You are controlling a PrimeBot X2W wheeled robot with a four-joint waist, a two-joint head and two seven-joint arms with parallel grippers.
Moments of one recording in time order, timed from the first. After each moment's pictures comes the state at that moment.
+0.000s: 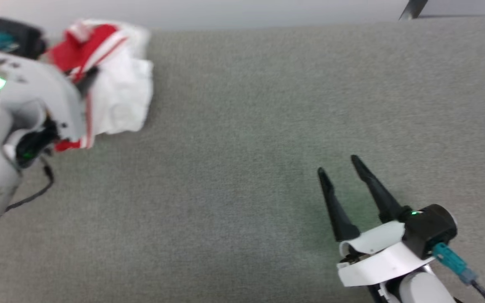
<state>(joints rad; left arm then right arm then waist) -1.11 0.72 -0.94 0.67 -1.10 -0.13 0.18 -0.19 -0.05 0.30 0.03 0.19 0.13 -0.24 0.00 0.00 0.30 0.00</state>
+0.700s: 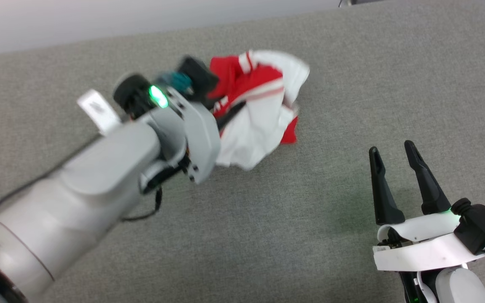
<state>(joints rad) -1.20 0.49 -1.27 0.51 -1.00 -0.13 0.03 -0.17 -0.05 0.14 -0.03 0.26 0.13 -0.26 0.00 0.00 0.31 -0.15</state>
